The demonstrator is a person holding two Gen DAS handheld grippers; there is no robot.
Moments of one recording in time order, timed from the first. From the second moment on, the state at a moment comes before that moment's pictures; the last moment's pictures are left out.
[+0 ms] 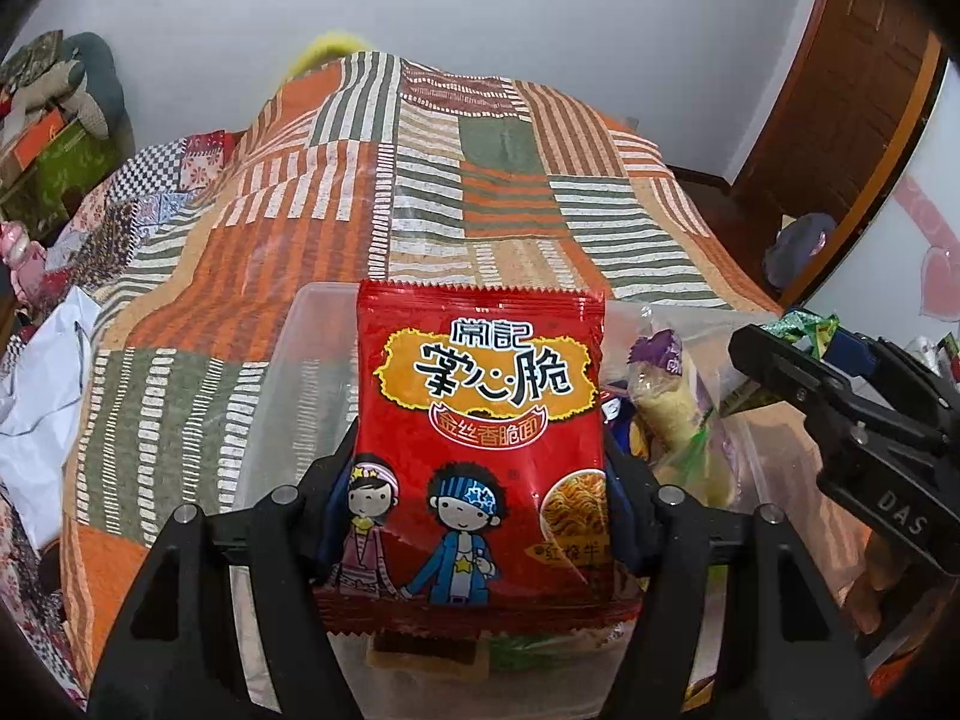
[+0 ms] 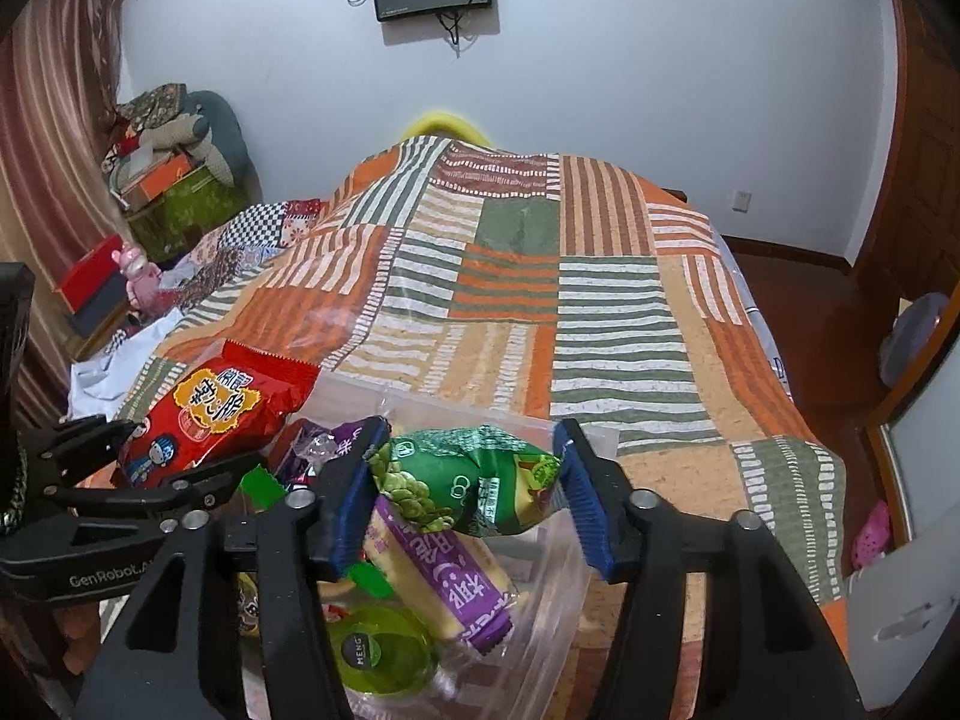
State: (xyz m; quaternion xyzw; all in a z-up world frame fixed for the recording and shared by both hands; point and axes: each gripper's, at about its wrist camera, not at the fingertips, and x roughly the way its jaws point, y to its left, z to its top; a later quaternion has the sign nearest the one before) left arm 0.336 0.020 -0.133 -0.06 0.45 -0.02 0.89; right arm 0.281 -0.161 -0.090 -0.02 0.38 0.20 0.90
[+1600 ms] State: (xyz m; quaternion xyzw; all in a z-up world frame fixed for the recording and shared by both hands) left arm 0.151 0.056 -0.115 -0.02 0.47 -0.02 0.88; right arm 0.133 -0.164 -0.119 -0.07 0.41 0.30 0.86
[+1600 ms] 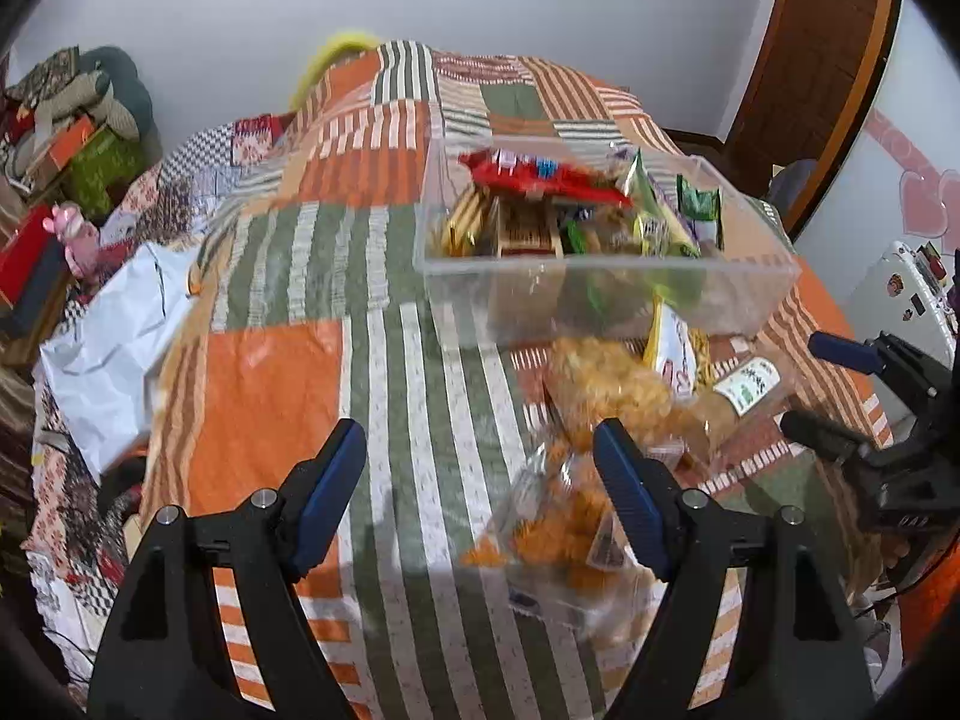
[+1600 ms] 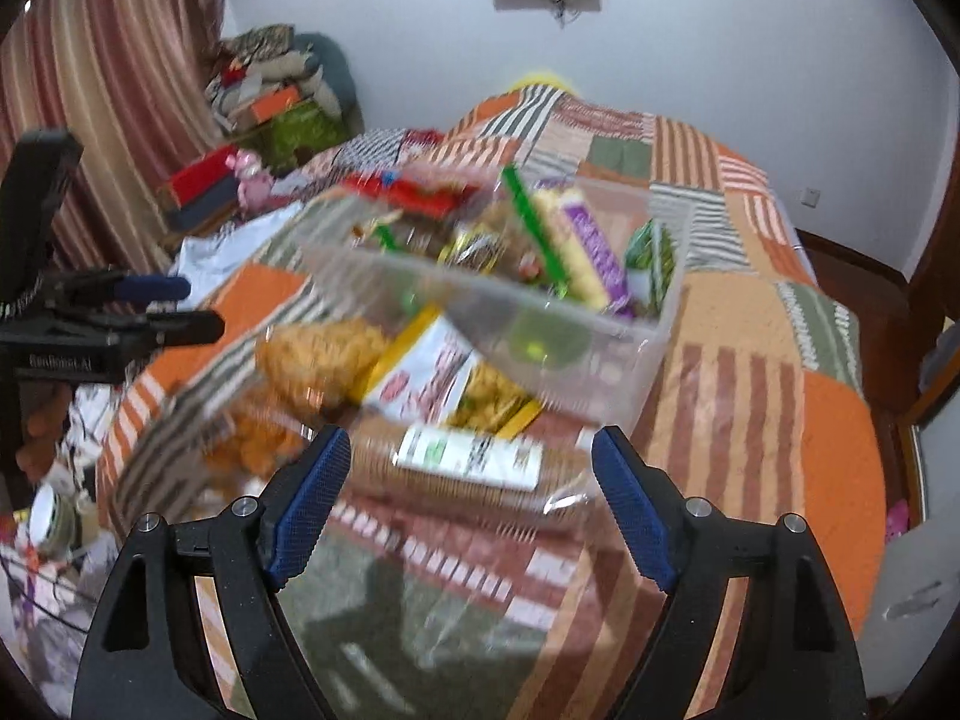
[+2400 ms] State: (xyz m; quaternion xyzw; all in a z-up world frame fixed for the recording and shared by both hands) left arm 0.138 0.053 -0.141 -0.06 0.50 -0.05 0.86; right arm 0.169 -0.136 -0.153 -0.13 0.49 0.35 0.79
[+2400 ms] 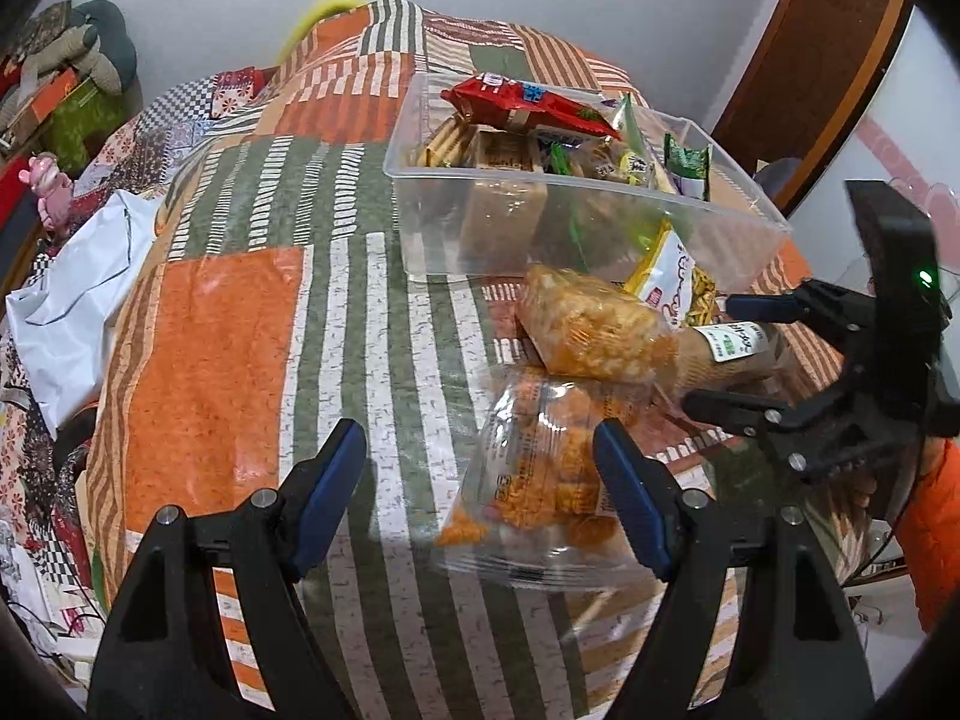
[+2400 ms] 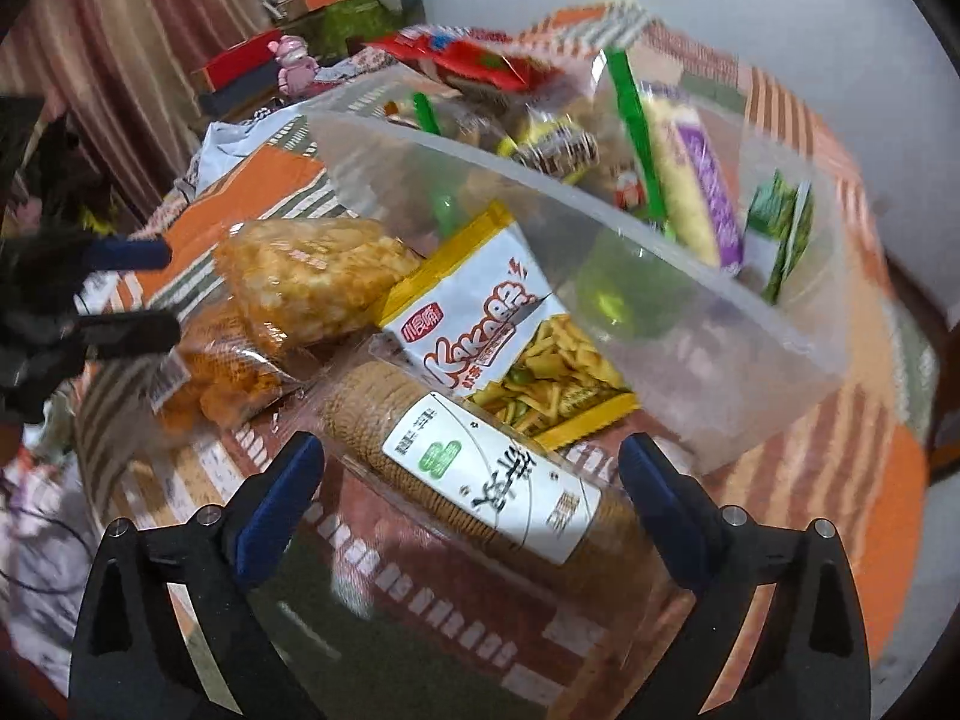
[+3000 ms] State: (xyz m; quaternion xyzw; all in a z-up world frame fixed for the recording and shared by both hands) left arm 0.152 0.020 -0.169 -0.03 0.53 -0.08 0.84; right arm 0.129 -0.173 -0.142 -0.05 0.53 0.36 0.77
